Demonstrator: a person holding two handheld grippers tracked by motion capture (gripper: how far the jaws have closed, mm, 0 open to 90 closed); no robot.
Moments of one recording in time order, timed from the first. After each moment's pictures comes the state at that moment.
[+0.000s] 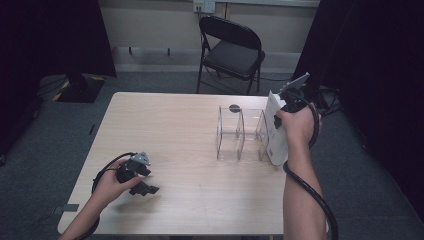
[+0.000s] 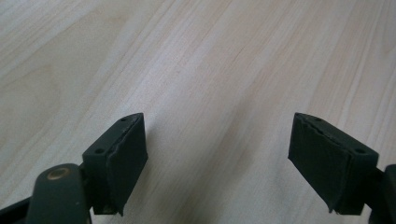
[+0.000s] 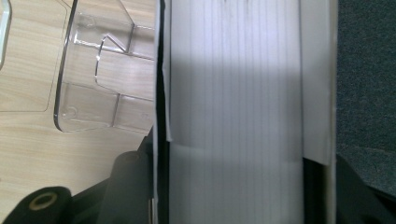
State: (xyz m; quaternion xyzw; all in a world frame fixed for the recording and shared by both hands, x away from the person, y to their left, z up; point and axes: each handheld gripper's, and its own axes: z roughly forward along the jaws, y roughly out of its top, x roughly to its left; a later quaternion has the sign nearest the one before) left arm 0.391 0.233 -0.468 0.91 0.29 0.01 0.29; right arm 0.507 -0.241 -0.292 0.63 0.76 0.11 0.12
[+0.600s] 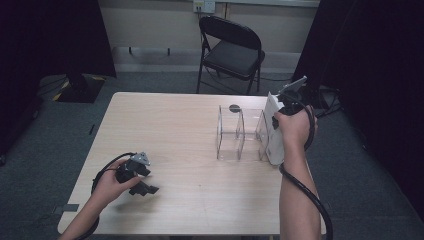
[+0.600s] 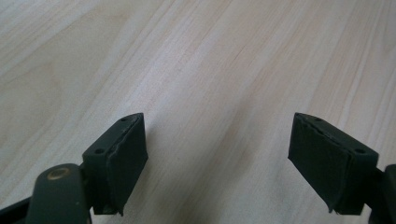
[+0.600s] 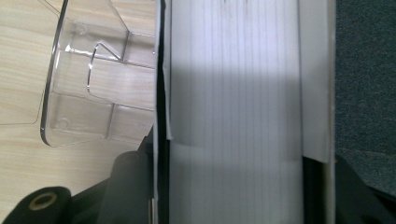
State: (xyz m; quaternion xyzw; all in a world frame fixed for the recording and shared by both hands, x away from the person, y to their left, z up) left arm 0.391 0.235 -0.468 0.91 0.29 0.01 0.29; right arm 0.510 -0.239 -0.304 0.64 0.75 0.11 0.13
